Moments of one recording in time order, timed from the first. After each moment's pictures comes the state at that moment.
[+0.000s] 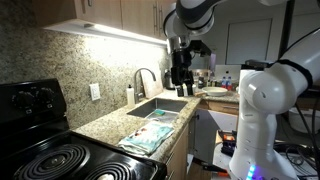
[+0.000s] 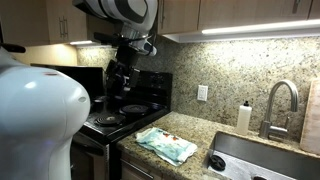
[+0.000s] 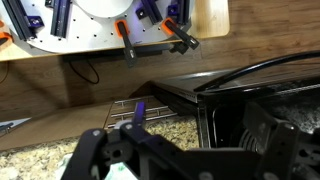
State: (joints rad) arm 0.03 -0.83 -0.01 -2.69 0.21 1.63 0.13
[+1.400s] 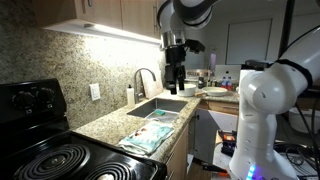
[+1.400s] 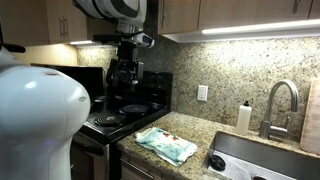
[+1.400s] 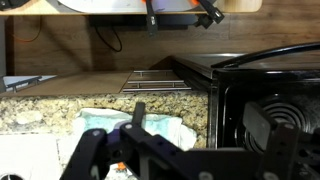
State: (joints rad) arm 0.03 -0.81 0.09 -2.64 0.12 1.72 0.10
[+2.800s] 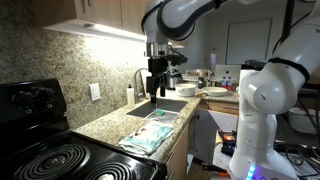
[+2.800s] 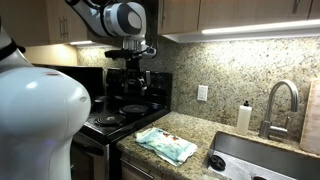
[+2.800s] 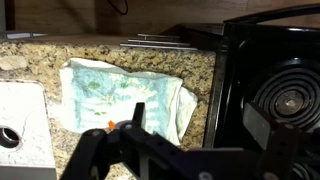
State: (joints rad) arm 0.04 -0.60 0.15 -2.62 0.08 2.02 0.11
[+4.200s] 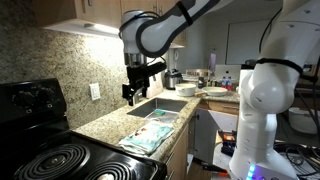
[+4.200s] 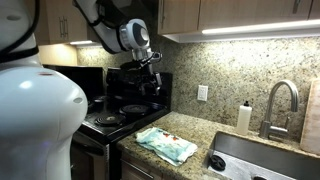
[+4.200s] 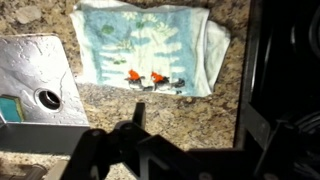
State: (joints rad) arm -0.02 -0.31 0.24 -2.46 -0.17 2.25 0.42
